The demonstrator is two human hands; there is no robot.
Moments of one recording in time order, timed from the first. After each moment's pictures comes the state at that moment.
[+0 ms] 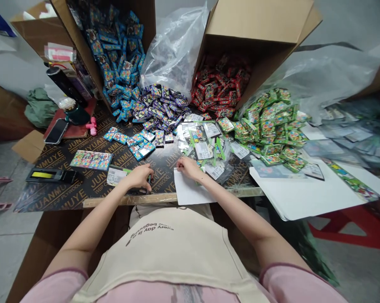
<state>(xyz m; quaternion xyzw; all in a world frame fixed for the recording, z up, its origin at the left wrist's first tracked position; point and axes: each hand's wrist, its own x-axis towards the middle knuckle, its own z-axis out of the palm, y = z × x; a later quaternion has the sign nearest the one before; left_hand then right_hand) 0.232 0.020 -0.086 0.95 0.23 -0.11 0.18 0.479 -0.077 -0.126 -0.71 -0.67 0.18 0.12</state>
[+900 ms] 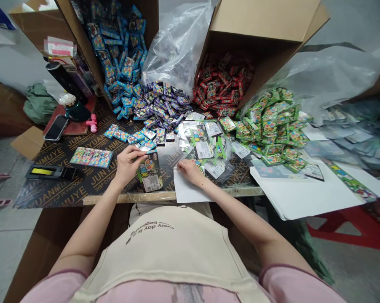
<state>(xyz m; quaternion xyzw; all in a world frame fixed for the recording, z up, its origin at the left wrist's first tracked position) 0.217 0.019 -0.048 0.81 0.30 0.43 0.25 0.478 -0.095 -0.155 -0.62 -0.74 0.08 0.24</state>
